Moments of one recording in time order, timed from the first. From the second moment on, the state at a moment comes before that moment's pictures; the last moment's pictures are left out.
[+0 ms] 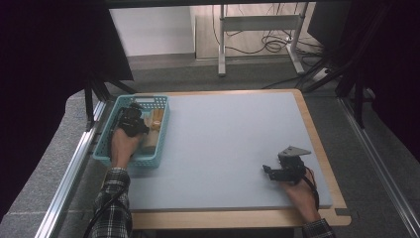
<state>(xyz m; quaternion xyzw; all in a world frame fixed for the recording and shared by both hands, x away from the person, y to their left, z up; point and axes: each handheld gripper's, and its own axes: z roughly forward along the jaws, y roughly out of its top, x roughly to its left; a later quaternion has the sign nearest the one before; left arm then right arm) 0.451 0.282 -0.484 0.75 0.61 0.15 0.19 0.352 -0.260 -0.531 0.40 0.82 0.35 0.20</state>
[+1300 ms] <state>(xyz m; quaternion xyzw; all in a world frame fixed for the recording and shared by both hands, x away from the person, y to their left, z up) 0.393 0.301 -0.462 0.73 0.57 0.17 0.34 0.352 -0.260 -0.531 0.40 0.82 0.35 0.20</state>
